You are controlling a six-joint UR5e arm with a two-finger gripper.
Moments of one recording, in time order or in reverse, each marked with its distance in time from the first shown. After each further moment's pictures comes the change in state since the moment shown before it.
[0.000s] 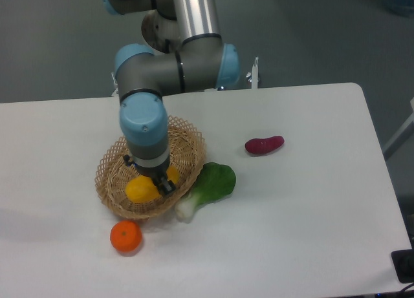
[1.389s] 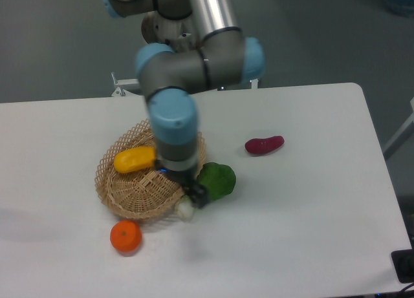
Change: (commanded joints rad) arm 0.251 -0.078 0.216 0.002 0.011 0.093
